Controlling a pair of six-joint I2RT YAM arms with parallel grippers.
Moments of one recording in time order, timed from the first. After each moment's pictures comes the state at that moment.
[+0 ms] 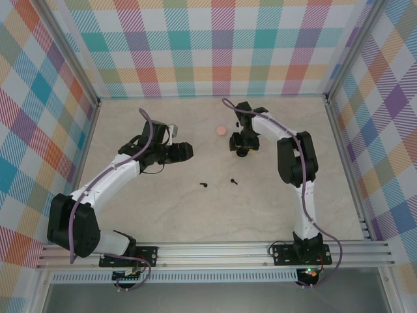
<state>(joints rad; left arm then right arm) -0.40 1.38 1.05 -0.50 0.28 -0.50 0.39 2.25 1.83 -0.98 -0.06 0.30</state>
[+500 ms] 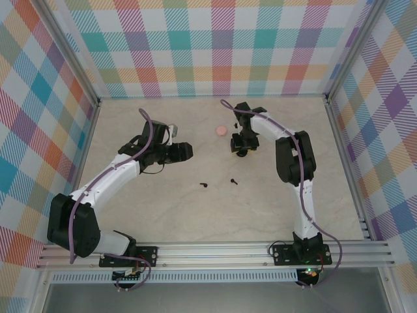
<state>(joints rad) -0.40 1.38 1.05 -0.50 0.28 -0.50 0.41 2.28 1.85 -1.00 -0.06 0.24</state>
